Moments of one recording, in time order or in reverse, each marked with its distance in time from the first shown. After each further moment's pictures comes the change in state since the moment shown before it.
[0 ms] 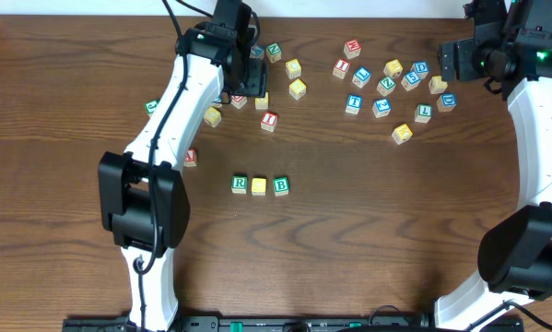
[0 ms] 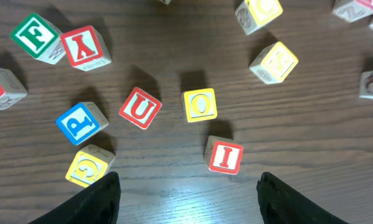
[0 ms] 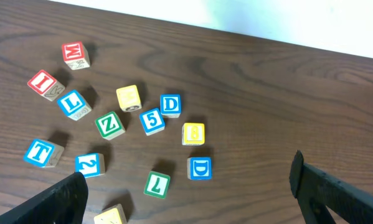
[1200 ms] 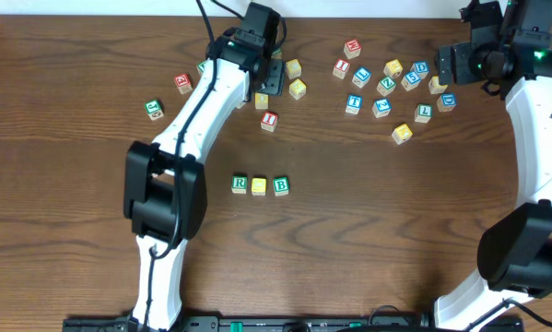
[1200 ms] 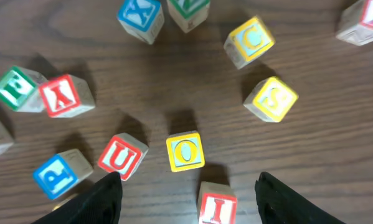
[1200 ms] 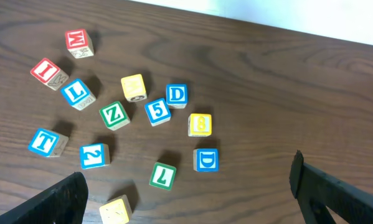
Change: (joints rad) left arm -0.076 0.106 0.030 0.133 -0.132 -0.011; right arm 0.007 0.013 0.000 -0.033 -0.003 0.000
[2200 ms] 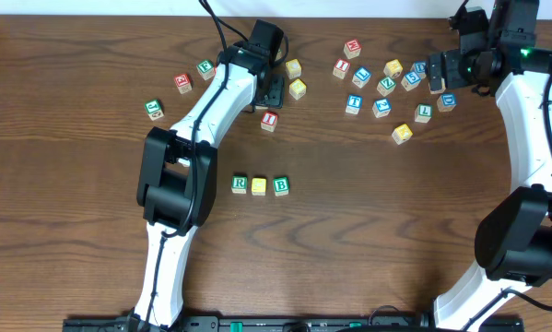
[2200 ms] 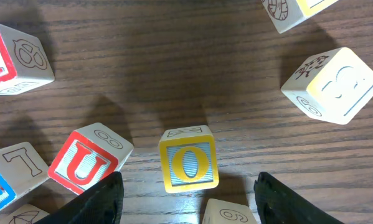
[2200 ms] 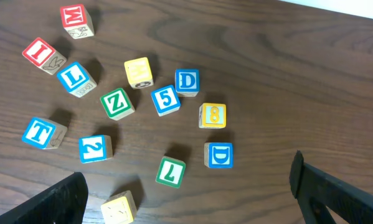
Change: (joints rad) left arm 0.000 0.108 0.002 0.008 -0.003 -0.053; right arm 0.013 0.058 0.000 -0.011 0.000 0.000
